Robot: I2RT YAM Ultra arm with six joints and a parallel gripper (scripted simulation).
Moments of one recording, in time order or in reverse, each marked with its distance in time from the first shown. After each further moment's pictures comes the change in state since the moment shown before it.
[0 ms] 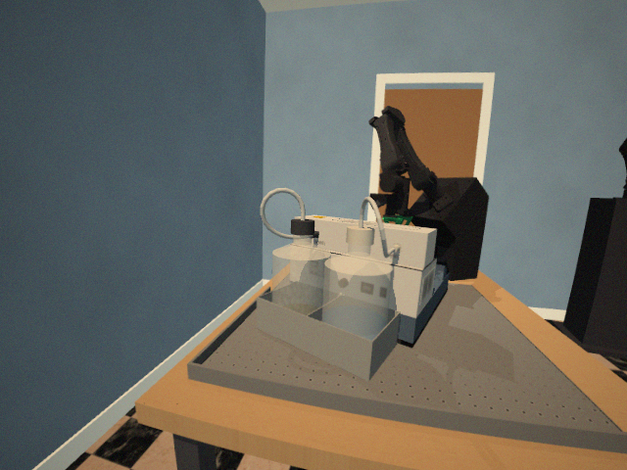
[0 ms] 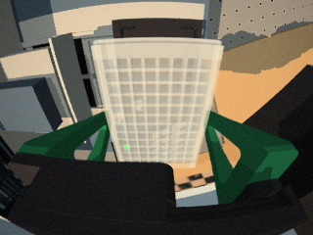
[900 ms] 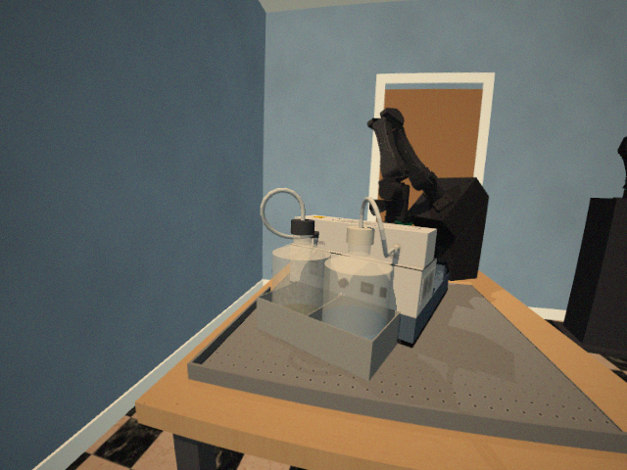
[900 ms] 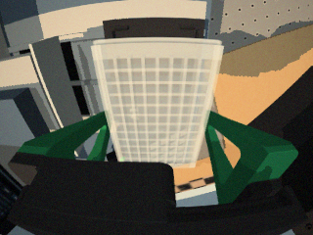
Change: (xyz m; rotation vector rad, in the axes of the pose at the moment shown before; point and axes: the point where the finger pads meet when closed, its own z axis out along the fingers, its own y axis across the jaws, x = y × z) arm 0.001 -0.002 0.023 0.015 -0.001 0.004
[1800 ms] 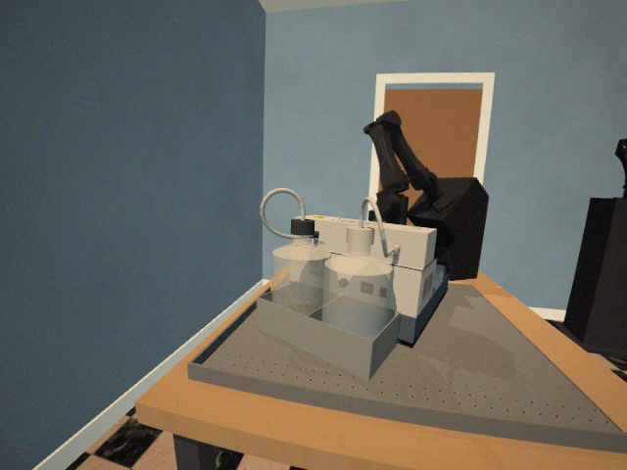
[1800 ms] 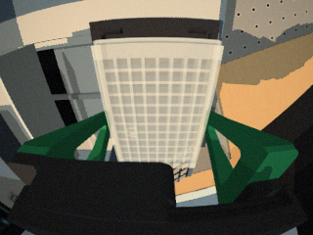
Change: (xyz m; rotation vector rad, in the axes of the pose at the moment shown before) arm 0.000 0.002 0.040 0.000 0.000 0.002
